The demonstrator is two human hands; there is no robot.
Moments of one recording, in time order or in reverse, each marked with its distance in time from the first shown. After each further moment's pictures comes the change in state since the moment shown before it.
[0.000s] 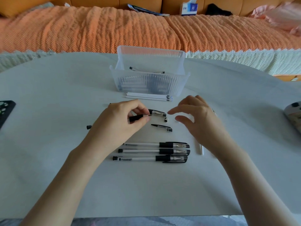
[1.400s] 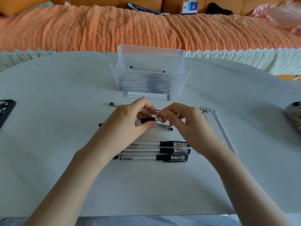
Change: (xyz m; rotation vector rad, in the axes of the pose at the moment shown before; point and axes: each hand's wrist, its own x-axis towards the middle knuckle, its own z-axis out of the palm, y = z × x) left_hand 0.000 0.010 0.007 -0.048 -0.065 0.100; right_hand -0.002 -0.036 0.003 0.409 -0.132 0.125
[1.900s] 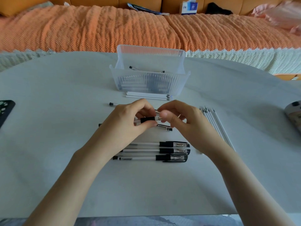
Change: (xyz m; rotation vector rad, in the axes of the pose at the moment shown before) left_hand 0.000 0.003 -0.001 -0.024 0.014 0.024; right_hand 0.000 0.001 -0.004 0.026 -0.028 0.033
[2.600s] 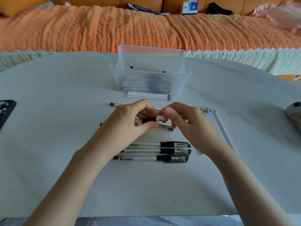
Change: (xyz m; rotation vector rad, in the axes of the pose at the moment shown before) left_hand -0.001 0.001 -0.001 -0.009 0.007 0.010; right_hand 0.000 0.000 0.000 -0.004 0.004 0.003
